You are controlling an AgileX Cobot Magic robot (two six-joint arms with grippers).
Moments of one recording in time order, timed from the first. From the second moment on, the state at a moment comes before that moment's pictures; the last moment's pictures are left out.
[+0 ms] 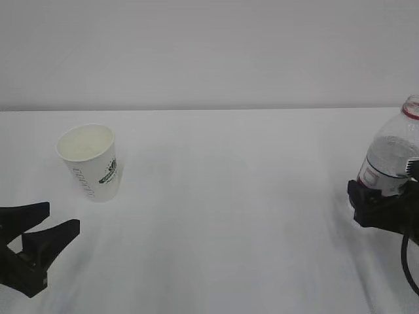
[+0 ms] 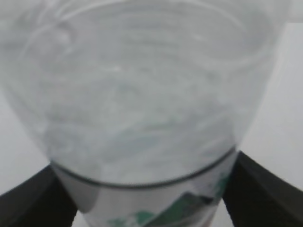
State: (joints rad) left arm -0.25 1.61 -0.06 0.31 -1.14 -0.08; right arm 0.09 1.91 -0.27 -0.01 -1.15 0.01
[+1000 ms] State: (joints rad) left arm -0.25 1.61 -0.06 0.31 -1.14 -0.08; right arm 0.09 1.94 -0.32 -0.01 -1.15 0.01
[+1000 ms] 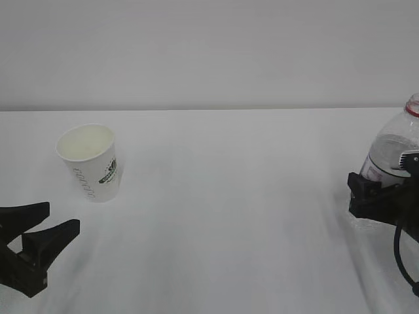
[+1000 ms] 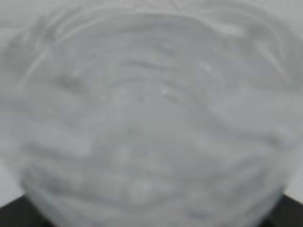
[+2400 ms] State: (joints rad) left arm -0.25 1.61 -0.06 0.31 -1.14 -0.08; right arm 0.09 1.94 -0.32 -0.01 -1.16 0.01
